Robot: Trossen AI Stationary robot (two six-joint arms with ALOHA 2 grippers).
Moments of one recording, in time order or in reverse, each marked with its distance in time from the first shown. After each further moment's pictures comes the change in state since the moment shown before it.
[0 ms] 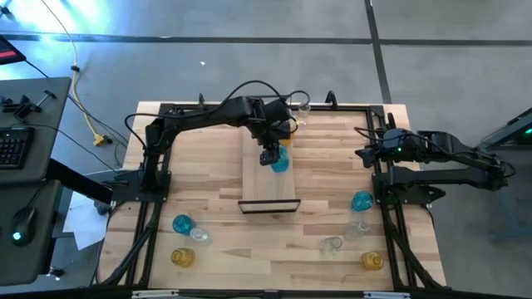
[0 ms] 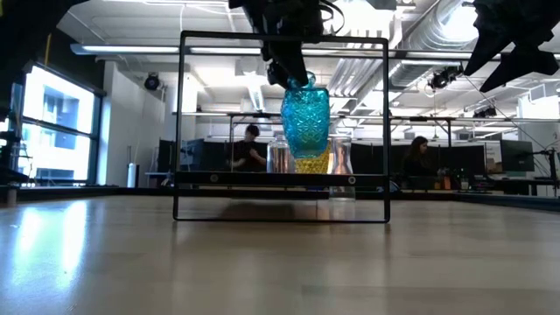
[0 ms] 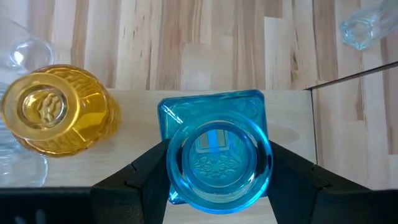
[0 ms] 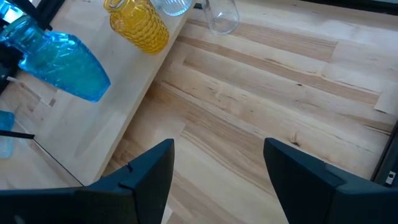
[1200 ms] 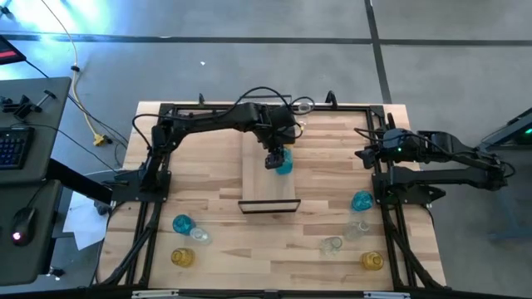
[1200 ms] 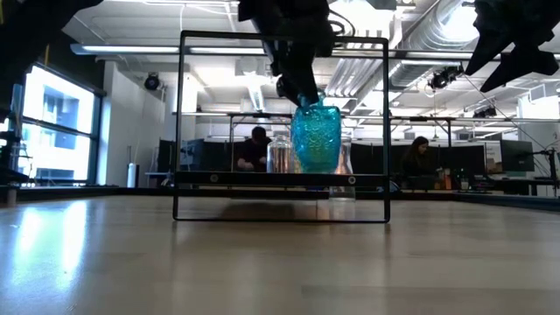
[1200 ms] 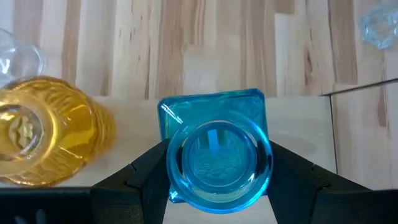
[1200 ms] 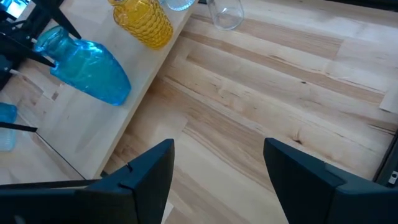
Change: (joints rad) left arm -0.015 0.059 -0.013 0.066 -0.022 0.004; right arm 0.000 0.000 0.000 -0.001 -0.020 -0.016
